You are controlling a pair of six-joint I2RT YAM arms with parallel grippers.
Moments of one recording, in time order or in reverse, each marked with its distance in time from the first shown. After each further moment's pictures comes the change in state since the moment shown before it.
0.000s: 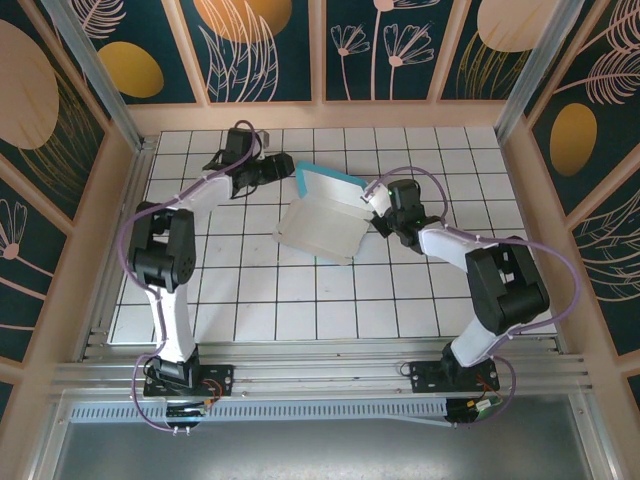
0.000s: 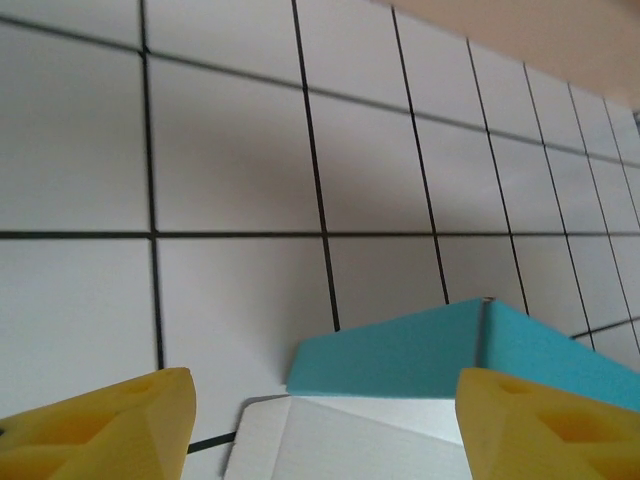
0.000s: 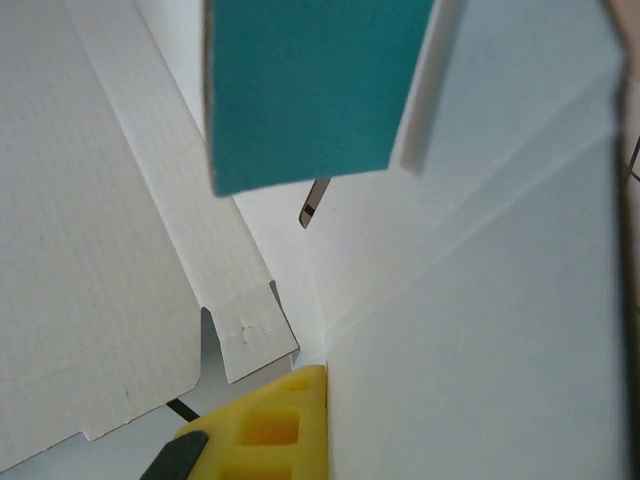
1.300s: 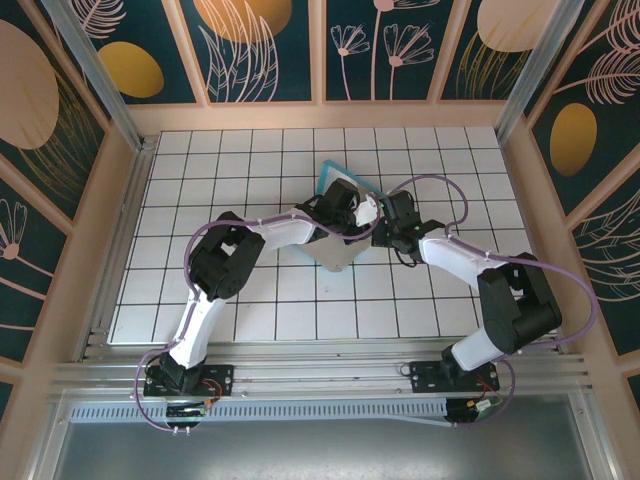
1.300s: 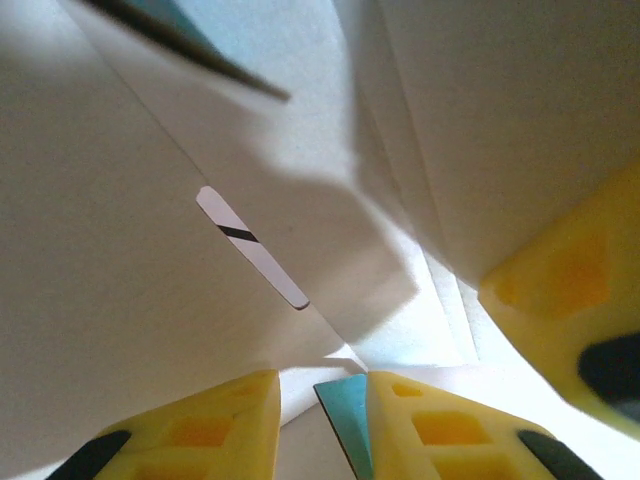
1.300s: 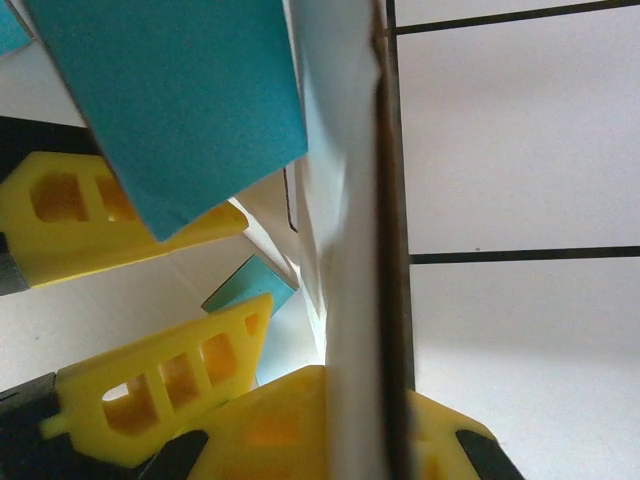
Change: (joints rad) left arm -0.493 0.168 0.003 0.151 -0.087 0.969; right arm 0.091 -0.125 -0.018 -0.322 0.095 0.911
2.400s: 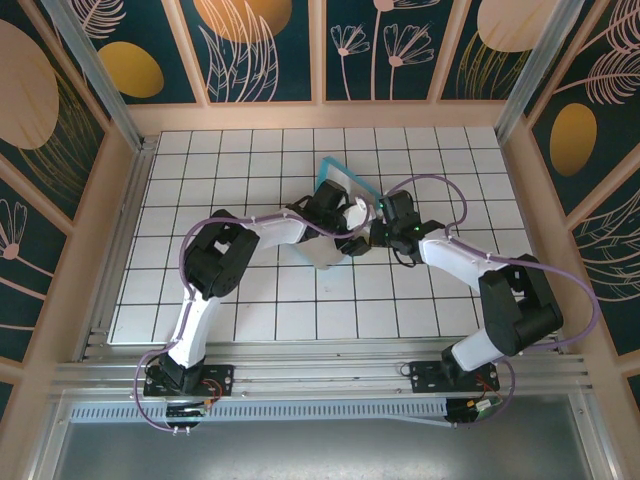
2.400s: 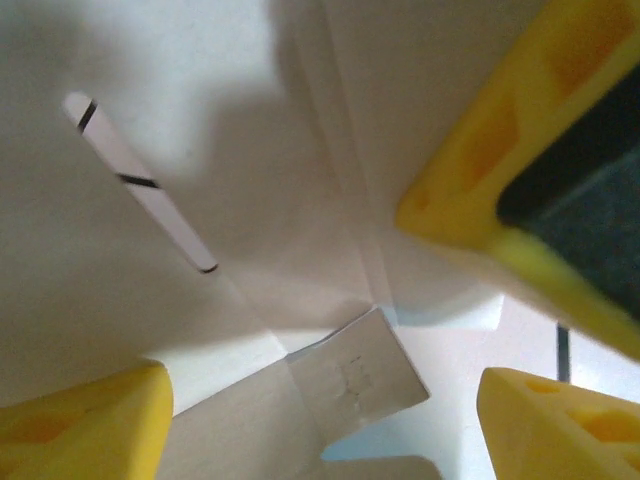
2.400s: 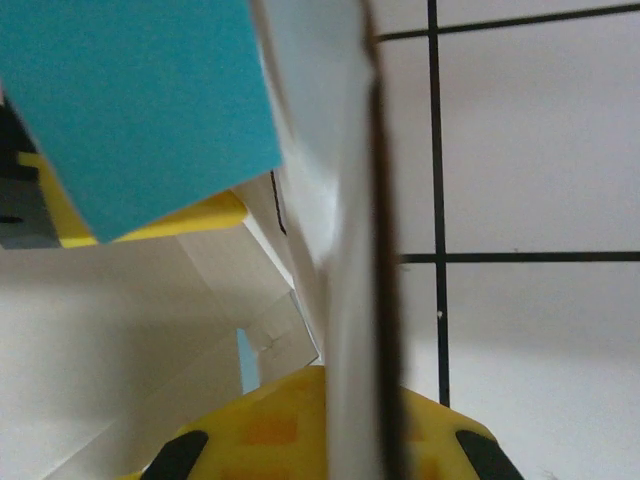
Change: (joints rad) left arm 0.038 -0.030 -0.079 -0.001 0.186 -0.024; right arm 0.007 -0.006 0.000 0.008 -0.040 -0.001
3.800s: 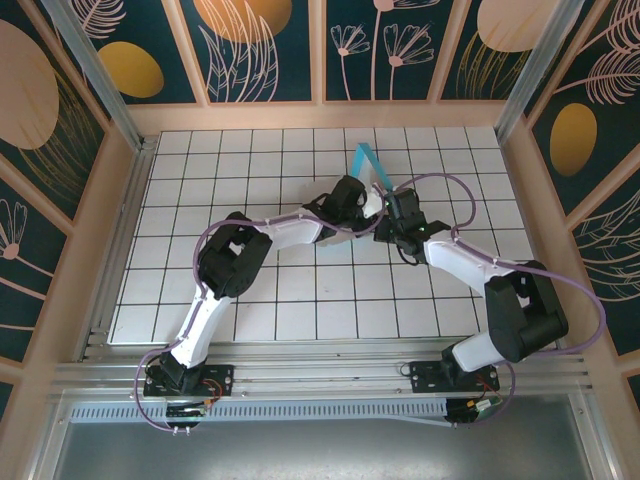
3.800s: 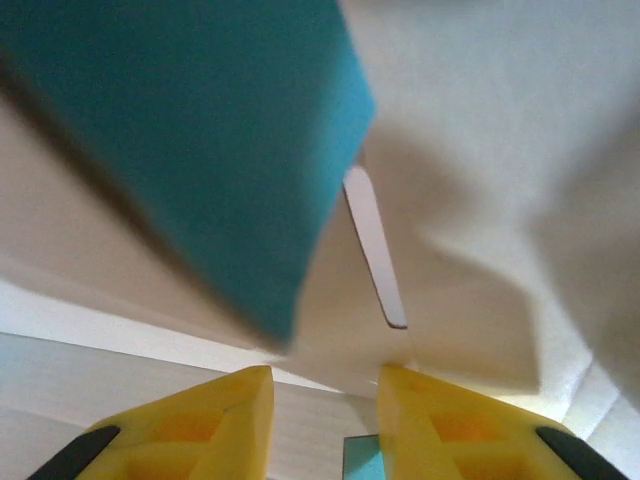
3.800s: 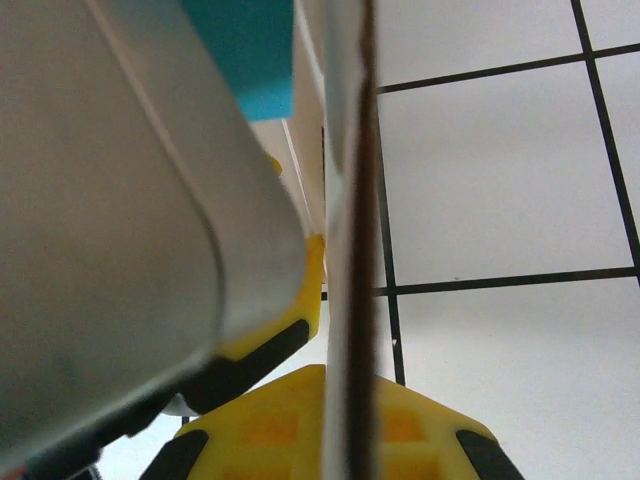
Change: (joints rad) left arm -0.057 0.085 0.130 0.121 -0.301 -0.086; right arm -0.018 -0.040 -0.011 0.019 0.063 0.032
